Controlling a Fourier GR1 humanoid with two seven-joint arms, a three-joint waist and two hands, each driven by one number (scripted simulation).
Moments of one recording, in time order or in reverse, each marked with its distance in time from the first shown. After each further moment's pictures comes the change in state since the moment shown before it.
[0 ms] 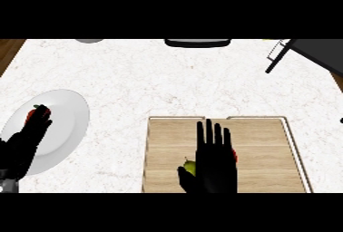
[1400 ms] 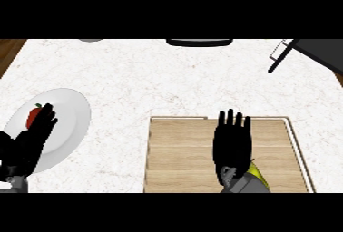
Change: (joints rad) left arm -0.023 -0.068 0.033 0.009 -0.066 -0.024 0.005; right arm -0.001 0.078 -0.283 0.103 0.193 0.320 -0.174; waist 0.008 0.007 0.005
